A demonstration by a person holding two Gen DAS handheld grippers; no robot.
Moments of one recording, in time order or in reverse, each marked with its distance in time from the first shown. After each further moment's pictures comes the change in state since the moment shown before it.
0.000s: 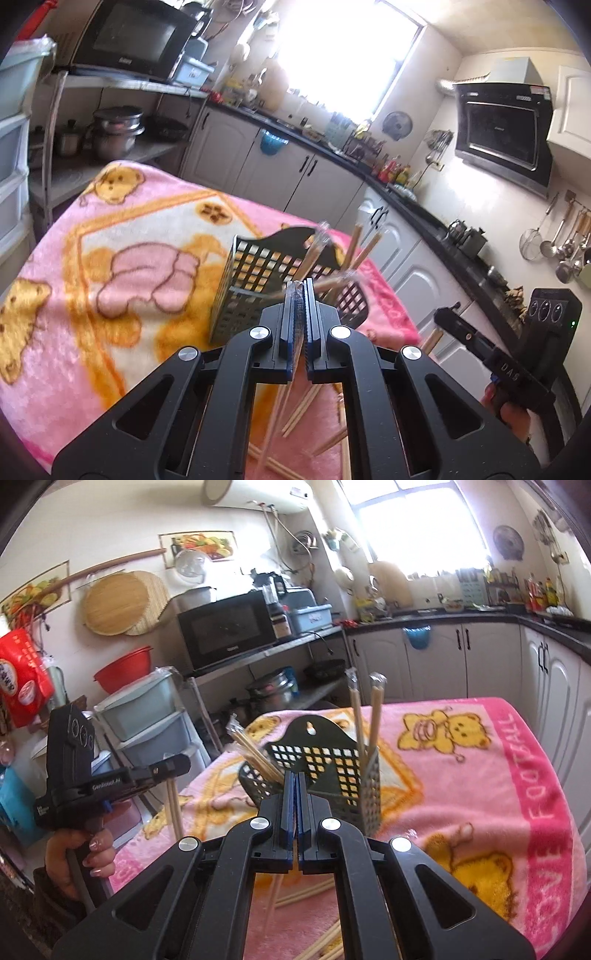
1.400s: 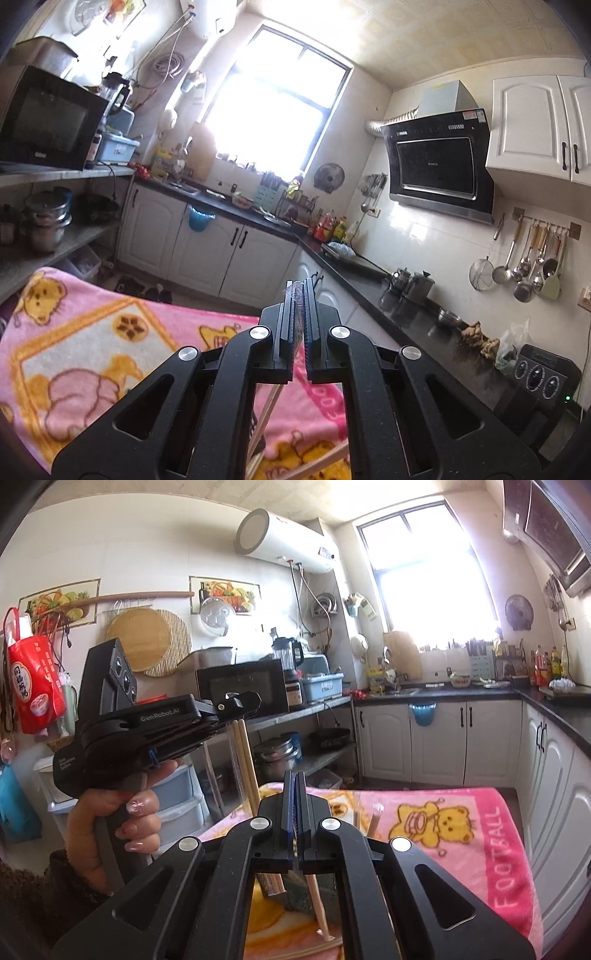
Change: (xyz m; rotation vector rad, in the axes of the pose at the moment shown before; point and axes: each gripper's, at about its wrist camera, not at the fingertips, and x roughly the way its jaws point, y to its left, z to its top) left arm 0.015 -0.107 0.110 0.131 -0.233 -0.212; right arm -0.047 0.020 0.073 -0.127 -0.234 -0.006
